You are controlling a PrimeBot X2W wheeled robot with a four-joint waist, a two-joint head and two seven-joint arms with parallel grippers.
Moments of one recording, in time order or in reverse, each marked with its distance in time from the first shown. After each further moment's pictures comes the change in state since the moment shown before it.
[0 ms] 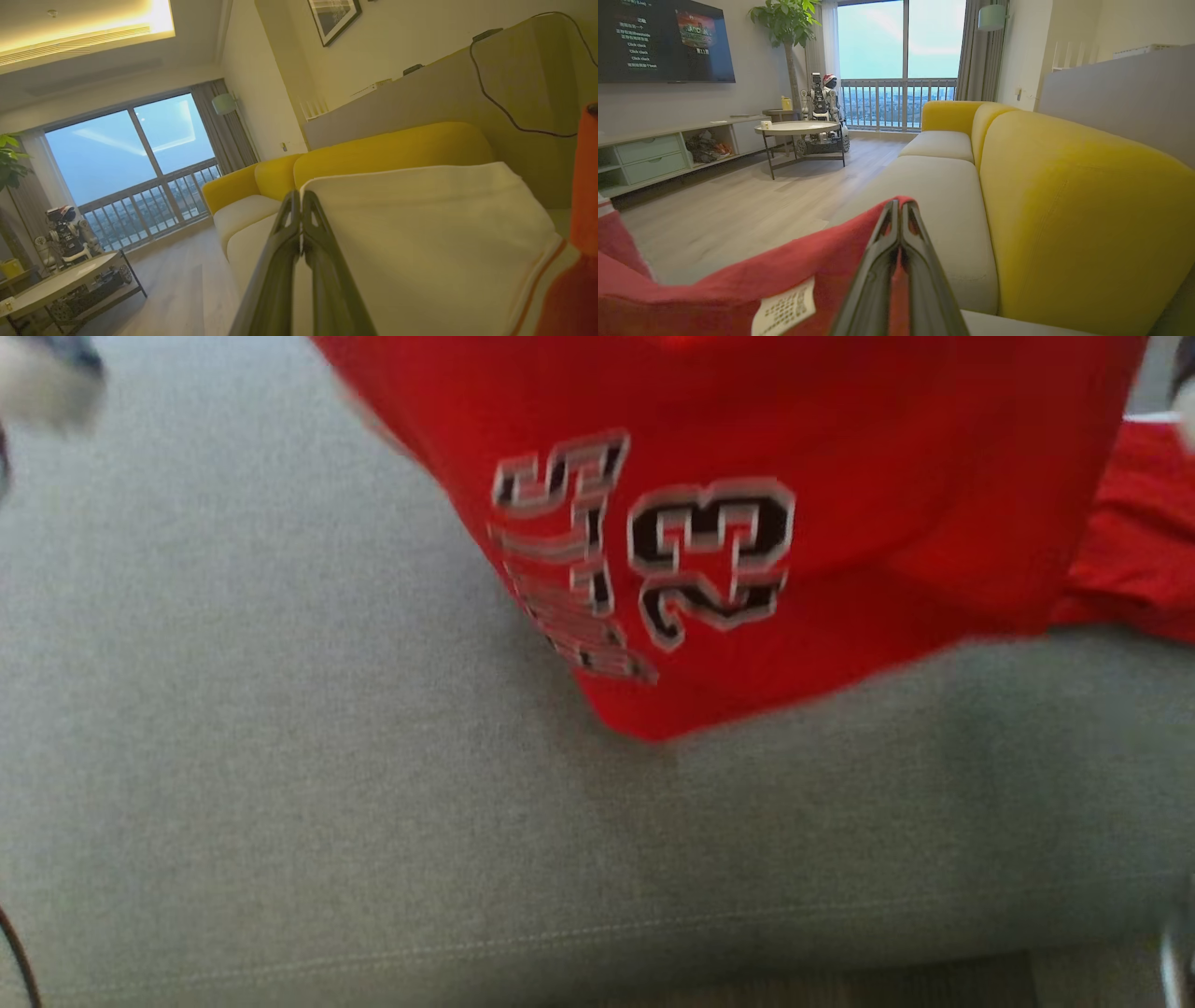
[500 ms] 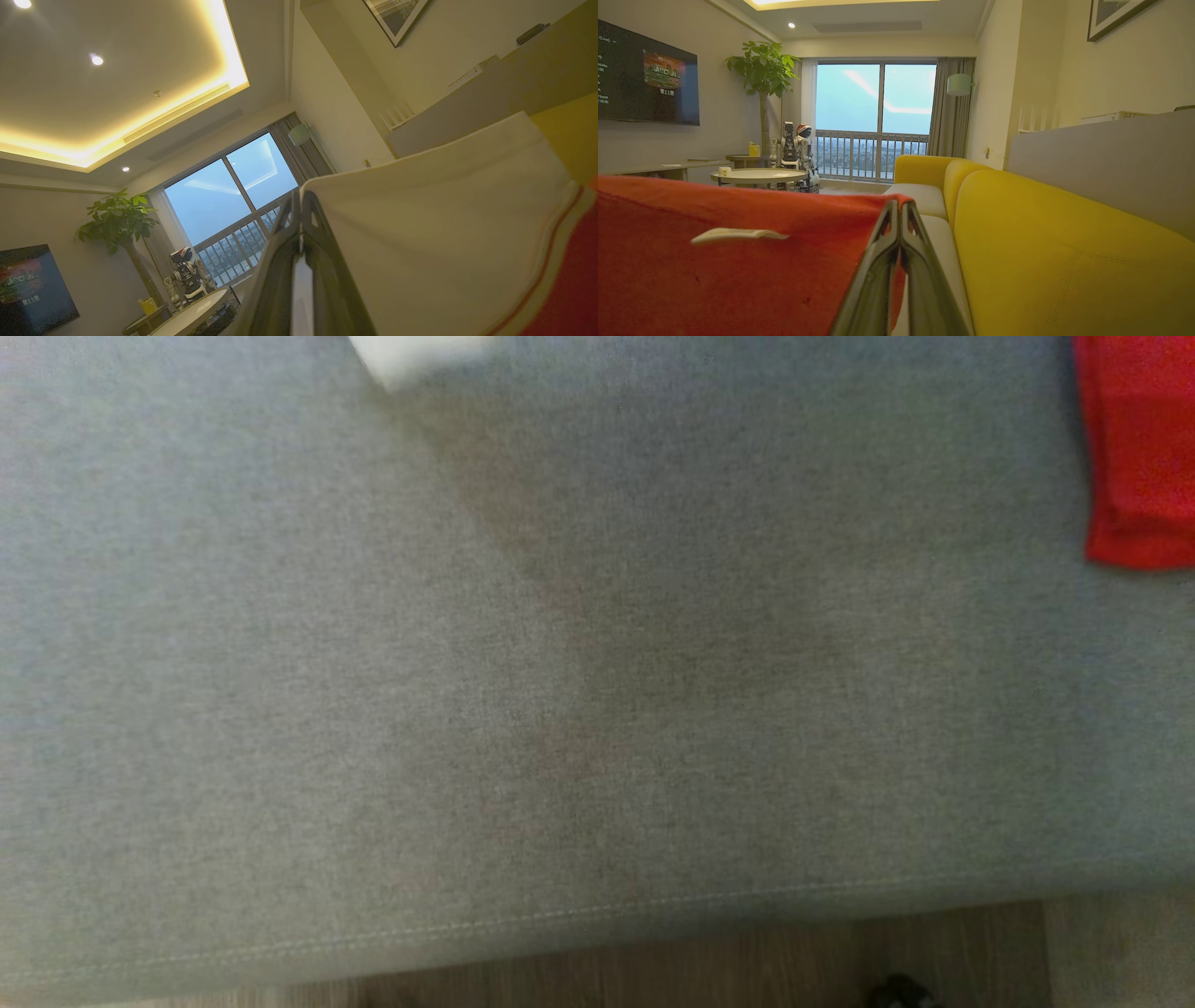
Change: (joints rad) left arm -0.672 0.001 -0.130 0.470 0.165 0.010 -0.158; right arm -0.645 0.050 0.012 0.518 -0.227 0.000 -0.326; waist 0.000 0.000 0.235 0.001
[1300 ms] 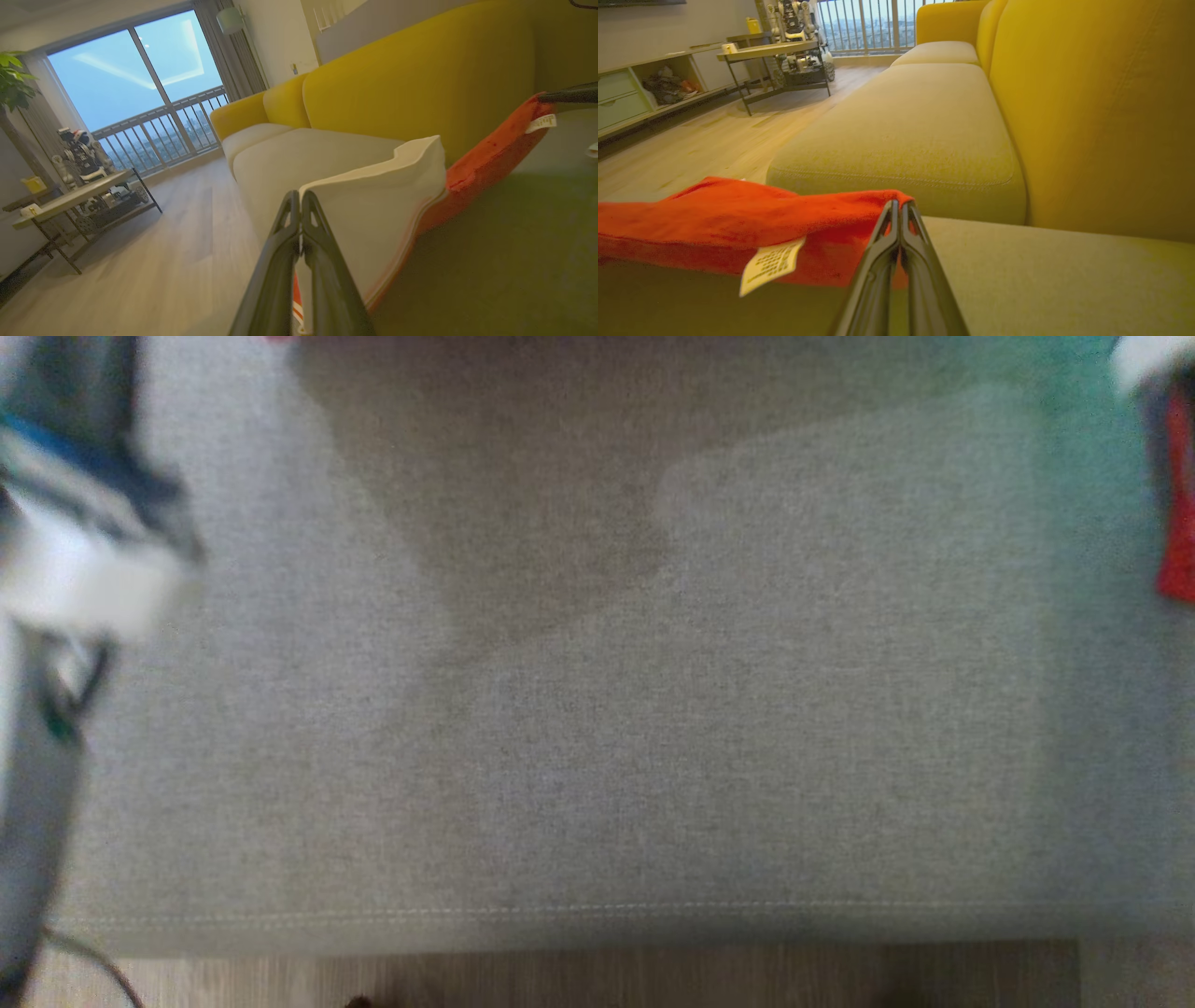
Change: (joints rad) left arm 0.975 -0.124 0.274 -0.527 0.110 0.016 -0.017; right arm 0.411 -0.115 0.137 0.172 0.127 0.000 -0.159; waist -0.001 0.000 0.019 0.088
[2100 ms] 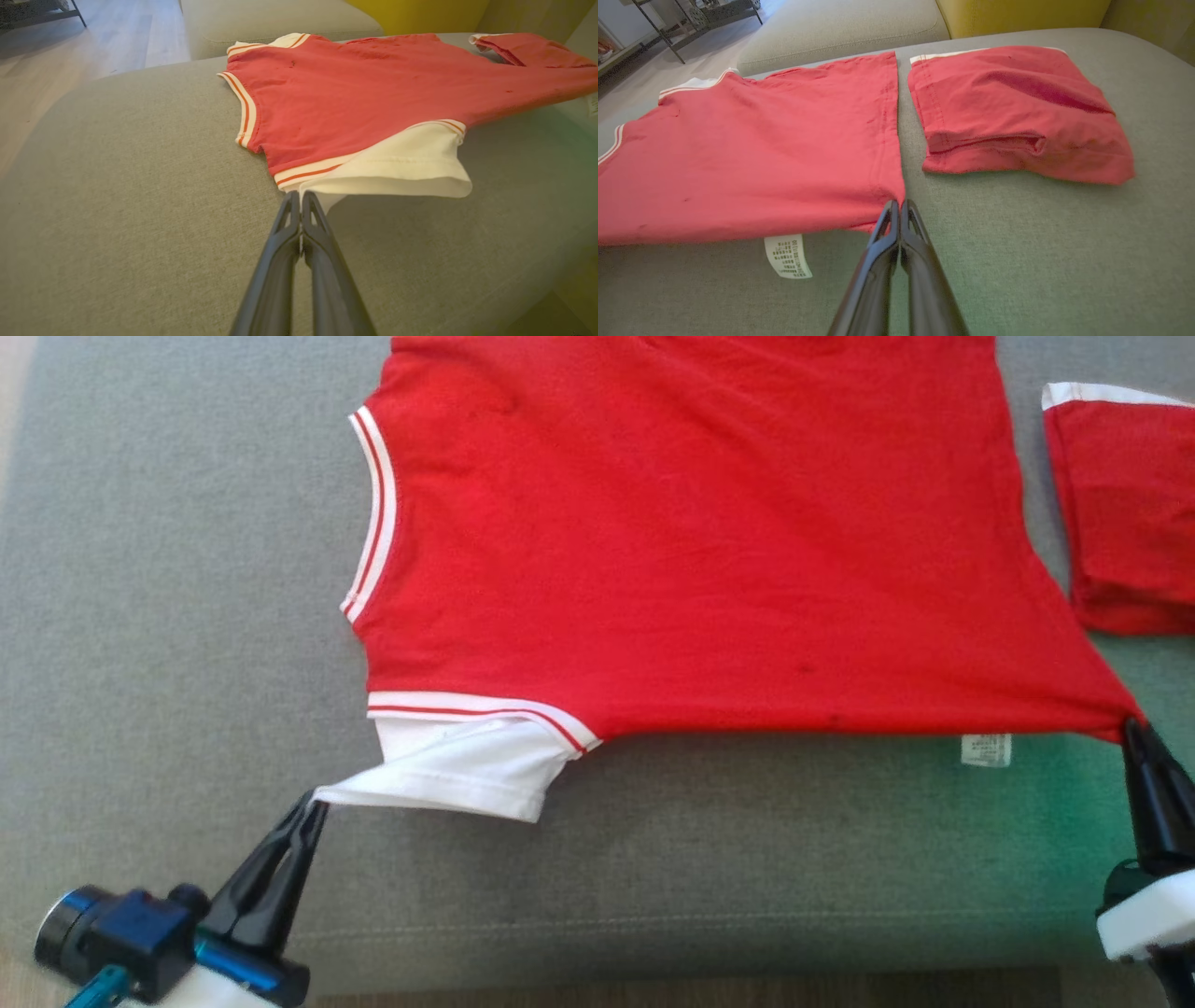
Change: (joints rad) left arm 0.846 -0.046 0.039 -0.147 -0.092 -0.012 0.039; right arm 1.164 0.232 -0.379 -0.850 0.006 0.000 0.229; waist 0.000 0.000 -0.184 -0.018
